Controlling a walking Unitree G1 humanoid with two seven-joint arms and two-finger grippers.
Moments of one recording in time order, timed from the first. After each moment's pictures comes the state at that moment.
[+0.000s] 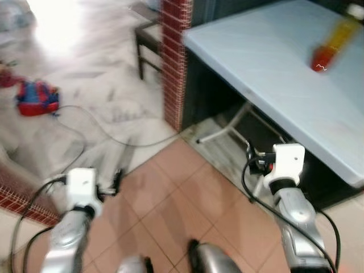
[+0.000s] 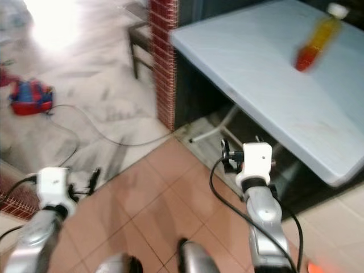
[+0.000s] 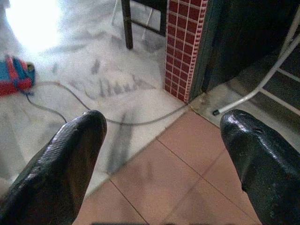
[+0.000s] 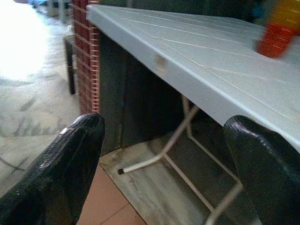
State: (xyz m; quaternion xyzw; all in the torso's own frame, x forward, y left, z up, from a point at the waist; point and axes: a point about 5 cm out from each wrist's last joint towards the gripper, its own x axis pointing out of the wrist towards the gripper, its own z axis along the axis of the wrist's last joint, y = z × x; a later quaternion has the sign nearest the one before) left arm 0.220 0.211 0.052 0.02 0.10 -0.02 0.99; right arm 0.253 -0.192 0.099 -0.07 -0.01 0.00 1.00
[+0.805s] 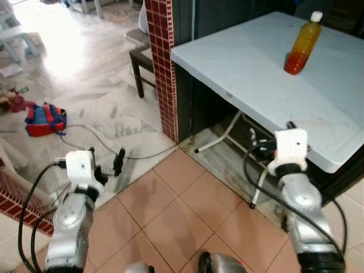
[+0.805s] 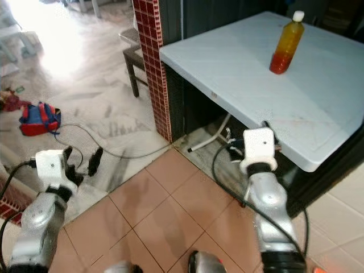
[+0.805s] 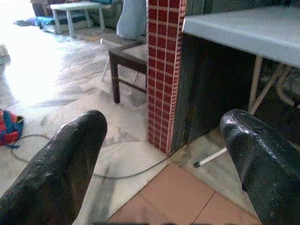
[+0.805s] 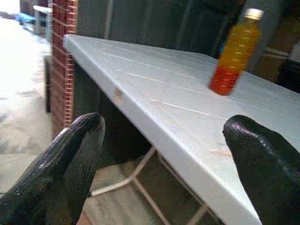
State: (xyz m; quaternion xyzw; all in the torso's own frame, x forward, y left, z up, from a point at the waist) left arm 0.257 0.207 0.077 -0.03 0.02 -0.05 1.00; right arm 0.275 -0.204 0.124 -0.13 -0.03 -0.02 0.99
